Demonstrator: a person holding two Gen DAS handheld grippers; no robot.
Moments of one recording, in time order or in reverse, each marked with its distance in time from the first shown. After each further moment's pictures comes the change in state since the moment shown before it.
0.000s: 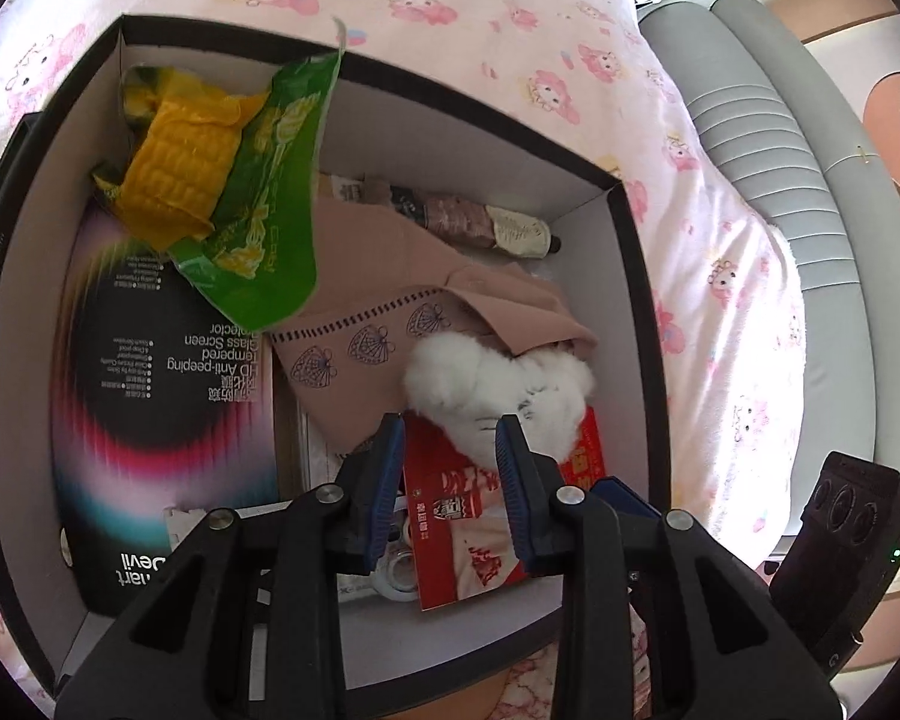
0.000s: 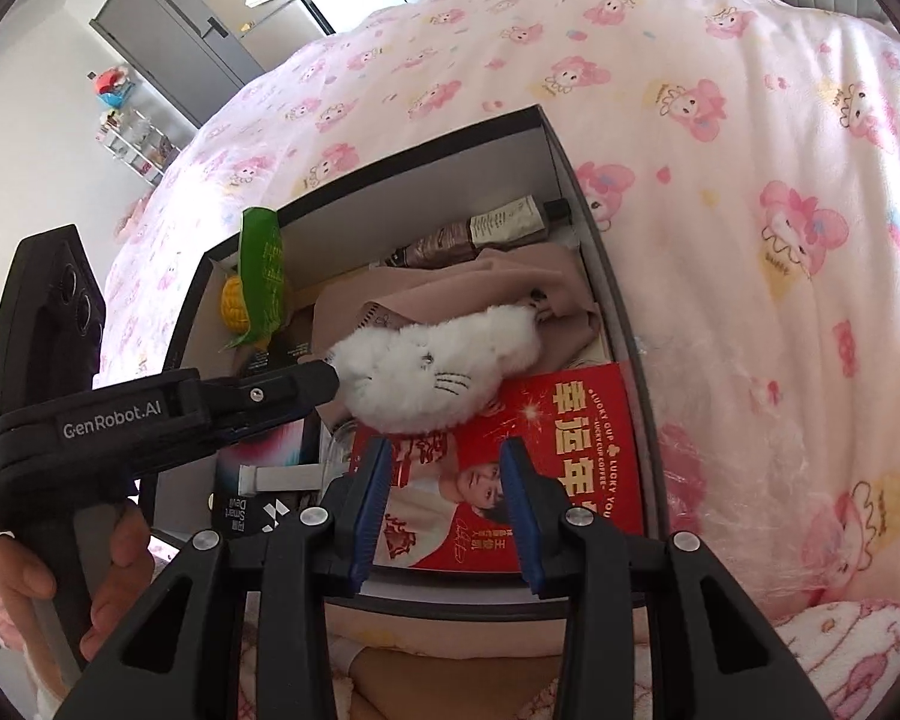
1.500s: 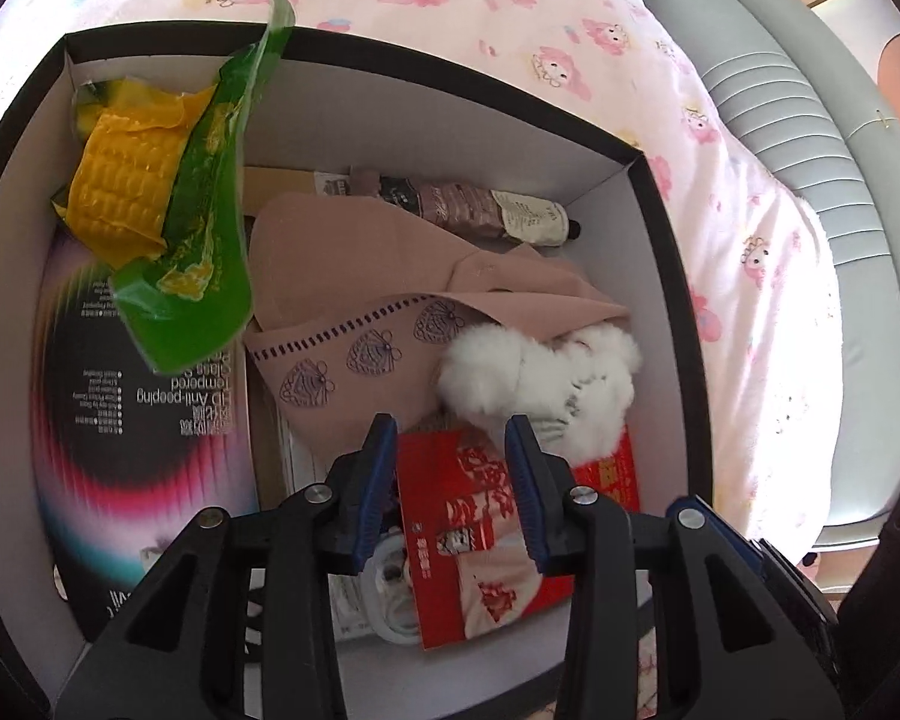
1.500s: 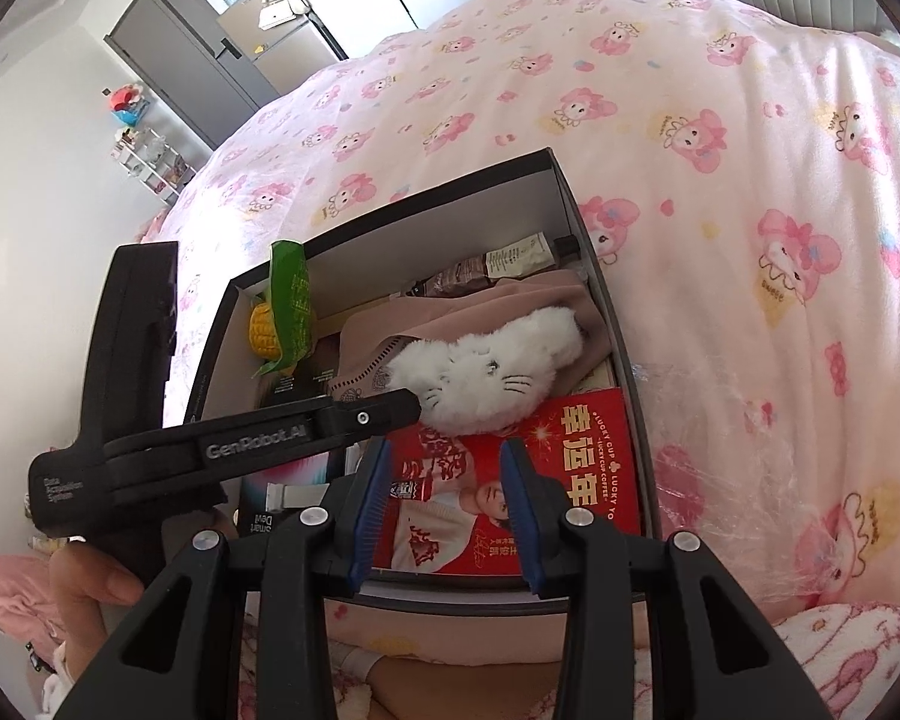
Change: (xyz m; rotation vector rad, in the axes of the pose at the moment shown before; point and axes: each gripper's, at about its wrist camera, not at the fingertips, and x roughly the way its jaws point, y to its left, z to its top) left arm -0.001 0.016 0.008 0.065 0.009 0.091; right arm -0.020 0.004 0.004 0.000 -0.062 0.026
